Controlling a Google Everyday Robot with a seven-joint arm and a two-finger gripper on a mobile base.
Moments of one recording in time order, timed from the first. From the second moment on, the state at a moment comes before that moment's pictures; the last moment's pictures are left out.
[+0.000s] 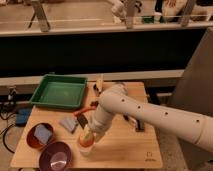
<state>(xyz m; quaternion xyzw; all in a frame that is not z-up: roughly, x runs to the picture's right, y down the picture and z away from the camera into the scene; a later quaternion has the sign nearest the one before) -0.070 0.221 0.651 -0.12 -0.47 -0.63 0.61</state>
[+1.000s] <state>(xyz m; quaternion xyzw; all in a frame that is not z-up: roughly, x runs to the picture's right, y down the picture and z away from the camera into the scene) -0.071 0.221 0.651 -0.12 -0.47 -0.63 0.61</state>
